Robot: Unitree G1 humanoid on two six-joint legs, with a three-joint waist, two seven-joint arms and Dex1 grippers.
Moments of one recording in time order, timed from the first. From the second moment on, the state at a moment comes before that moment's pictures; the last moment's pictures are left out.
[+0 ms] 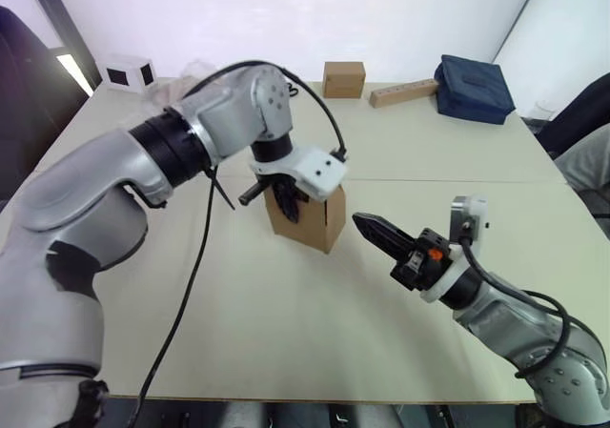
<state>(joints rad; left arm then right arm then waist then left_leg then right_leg) -1.63 0.63 -1.22 0.40 -0.30 0.26 -1.61 -0.02 -0.58 -0.09 -0.73 1.23 0.61 0.17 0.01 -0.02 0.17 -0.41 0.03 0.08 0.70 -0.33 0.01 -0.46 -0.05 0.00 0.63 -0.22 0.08</state>
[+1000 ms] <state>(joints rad) -1.57 0.80 -1.02 0.00 -0.34 0.85 -1.61 -0.01 -0.54 -0.08 -0.72 1.17 0.64 0.18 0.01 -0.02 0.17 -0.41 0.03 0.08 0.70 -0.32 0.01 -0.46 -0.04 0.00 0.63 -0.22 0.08</state>
